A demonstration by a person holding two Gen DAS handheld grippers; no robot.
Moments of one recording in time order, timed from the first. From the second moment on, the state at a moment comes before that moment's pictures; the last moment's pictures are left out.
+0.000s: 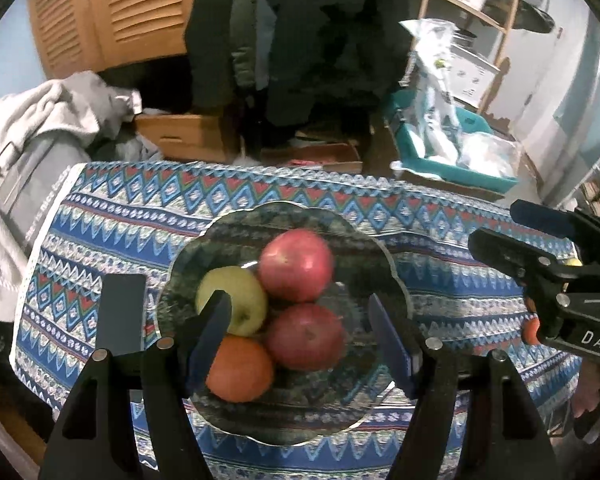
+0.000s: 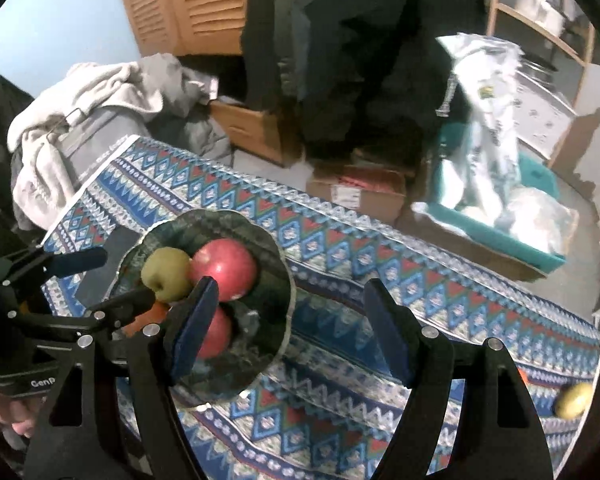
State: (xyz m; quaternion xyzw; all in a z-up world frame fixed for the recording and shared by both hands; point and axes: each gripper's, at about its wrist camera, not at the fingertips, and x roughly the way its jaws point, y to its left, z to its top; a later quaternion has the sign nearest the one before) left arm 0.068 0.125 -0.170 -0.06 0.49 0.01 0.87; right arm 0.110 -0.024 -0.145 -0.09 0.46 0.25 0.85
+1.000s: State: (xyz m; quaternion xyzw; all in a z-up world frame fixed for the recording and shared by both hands) left arm 0.064 -0.034 -0.152 0.03 0.50 -0.11 0.86; right arm 0.075 -0.227 -0.129 -0.04 0.46 0.12 0.88
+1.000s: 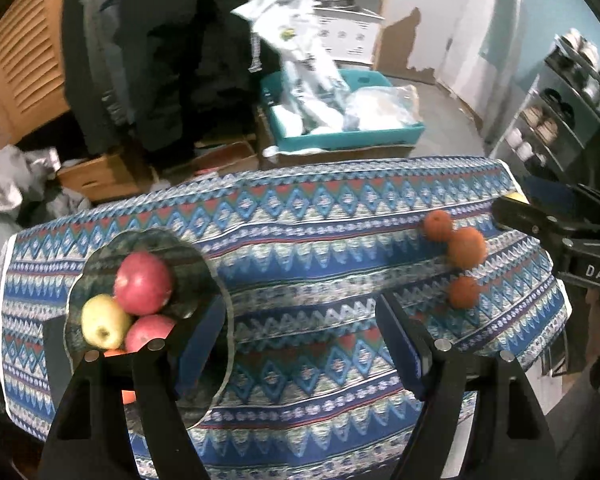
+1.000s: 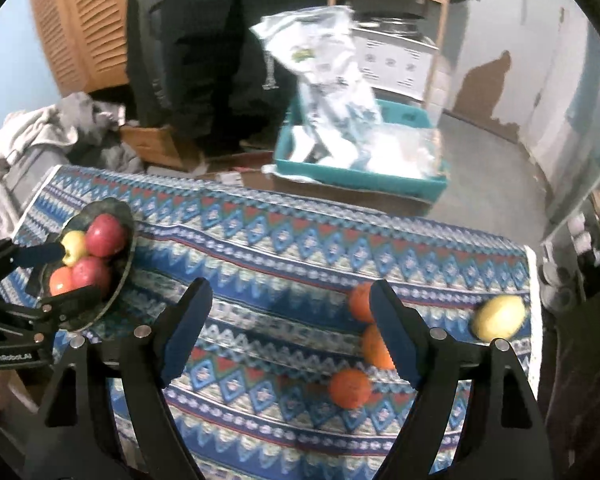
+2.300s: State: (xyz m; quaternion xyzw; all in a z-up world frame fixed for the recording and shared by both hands) left arm 0.079 -0.224 -0.236 0.07 0.55 -0.23 0.80; right arm 0.043 -0.415 -0.202 0.00 0.51 -0.03 0.86
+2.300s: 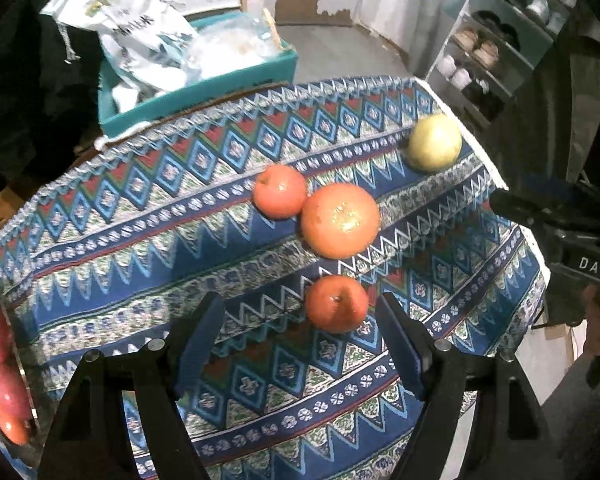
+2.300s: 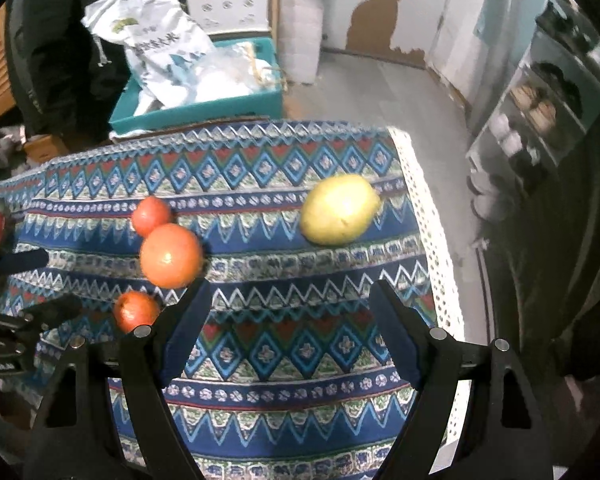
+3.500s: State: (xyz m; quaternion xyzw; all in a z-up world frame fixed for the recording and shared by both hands) left arm 0.091 -0.253 -0.291 0.07 0.59 -0.25 0.76; right arm 0.067 -0.444 -0.243 0.05 0.54 -0.04 0.84
